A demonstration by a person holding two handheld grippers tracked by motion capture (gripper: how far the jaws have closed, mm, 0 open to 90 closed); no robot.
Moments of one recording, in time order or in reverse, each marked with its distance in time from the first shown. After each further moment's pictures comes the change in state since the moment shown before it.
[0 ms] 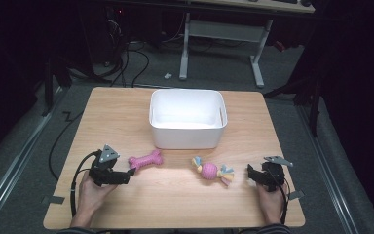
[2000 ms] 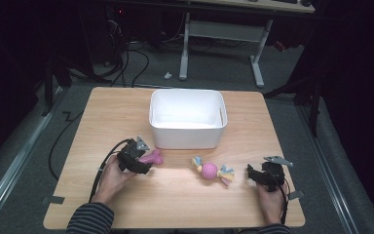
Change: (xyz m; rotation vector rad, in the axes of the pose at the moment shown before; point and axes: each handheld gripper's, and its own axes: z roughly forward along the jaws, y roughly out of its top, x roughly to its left) left arm -0.019 0.042 0.072 0.207 -0.019 0.223; right arm 0.000 0.000 0.000 -0.002 0.003 -0.007
